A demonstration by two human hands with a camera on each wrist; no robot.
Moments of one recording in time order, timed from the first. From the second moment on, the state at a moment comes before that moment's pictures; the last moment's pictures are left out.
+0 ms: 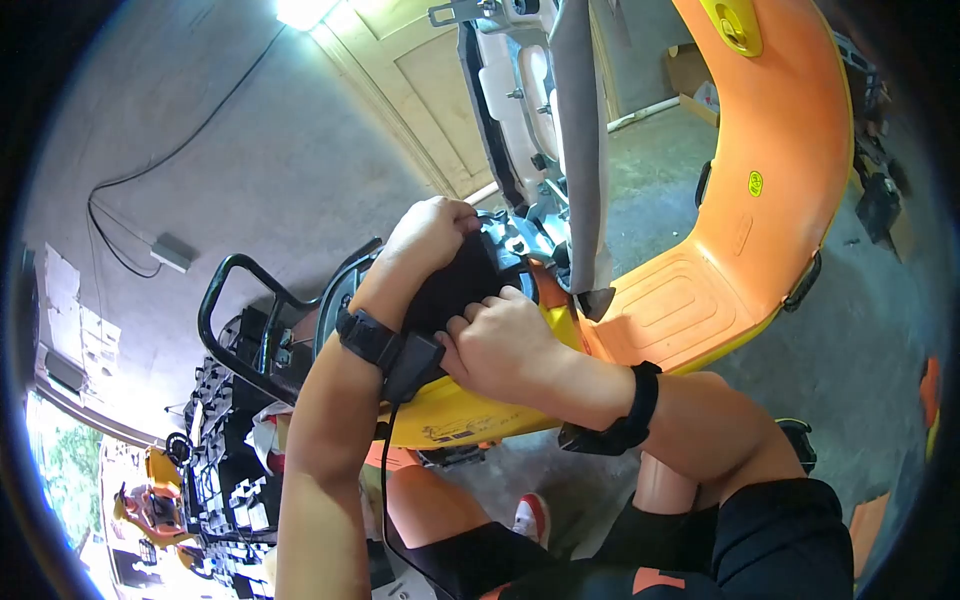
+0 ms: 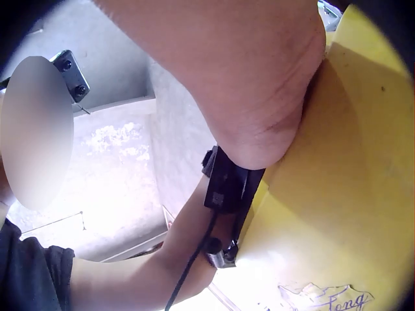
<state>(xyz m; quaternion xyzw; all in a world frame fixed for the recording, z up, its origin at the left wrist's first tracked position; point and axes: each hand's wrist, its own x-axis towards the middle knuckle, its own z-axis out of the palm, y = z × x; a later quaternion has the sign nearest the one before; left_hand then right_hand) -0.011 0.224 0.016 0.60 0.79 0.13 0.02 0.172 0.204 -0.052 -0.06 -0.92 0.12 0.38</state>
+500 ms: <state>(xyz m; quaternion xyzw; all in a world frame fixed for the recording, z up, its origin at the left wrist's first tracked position) 0.021 0.215 0.050 0.62 0.75 0.20 -0.09 0.172 0.204 -0.052 -0.05 -0.91 0.10 0.40</state>
